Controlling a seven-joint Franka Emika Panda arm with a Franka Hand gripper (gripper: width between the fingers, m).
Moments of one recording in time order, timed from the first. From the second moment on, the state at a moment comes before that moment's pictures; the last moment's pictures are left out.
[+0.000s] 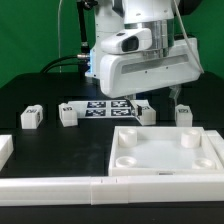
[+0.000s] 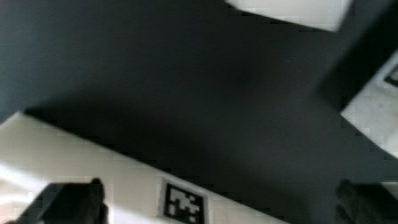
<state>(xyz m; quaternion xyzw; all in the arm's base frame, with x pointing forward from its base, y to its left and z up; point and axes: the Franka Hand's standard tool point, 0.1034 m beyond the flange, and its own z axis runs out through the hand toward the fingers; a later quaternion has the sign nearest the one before) 0.444 0.070 0.045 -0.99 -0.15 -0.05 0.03</state>
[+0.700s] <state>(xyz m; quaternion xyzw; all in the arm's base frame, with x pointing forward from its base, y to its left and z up) 0.423 0.123 0.042 -0.99 0.10 -0.03 0.06</state>
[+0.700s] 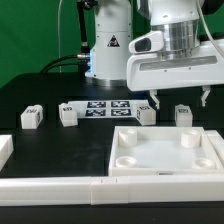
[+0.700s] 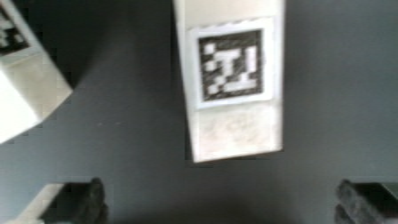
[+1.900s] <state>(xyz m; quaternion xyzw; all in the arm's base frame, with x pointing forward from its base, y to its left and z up) 0.395 0.133 0.035 -0.90 0.05 0.43 0.08</state>
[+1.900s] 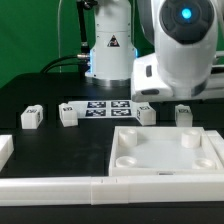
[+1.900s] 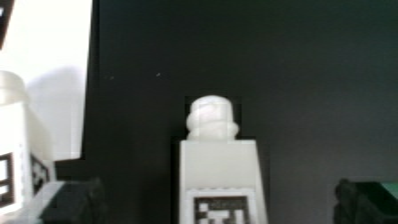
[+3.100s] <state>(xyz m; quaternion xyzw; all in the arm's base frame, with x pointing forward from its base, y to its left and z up) 0.379 0.141 0.010 -0.91 0.04 0.40 0.07</state>
